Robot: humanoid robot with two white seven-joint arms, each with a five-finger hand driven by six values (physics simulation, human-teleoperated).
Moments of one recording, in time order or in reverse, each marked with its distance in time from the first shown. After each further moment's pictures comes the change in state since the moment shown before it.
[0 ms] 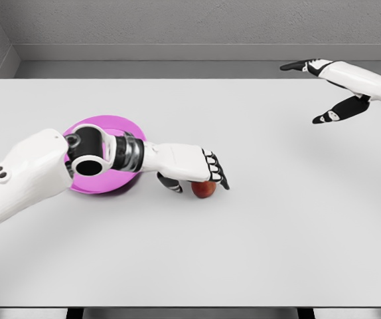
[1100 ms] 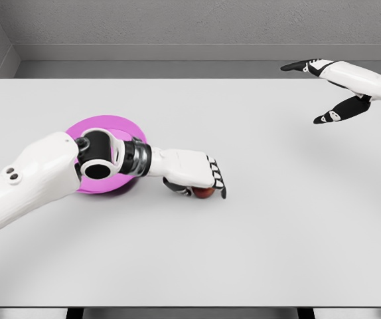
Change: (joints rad) left arm -0.002 -0.031 -0.028 0.024 -0.025 -0.004 -0.002; right arm 0.000 -0.008 0.003 -0.003 0.003 0.000 0.000
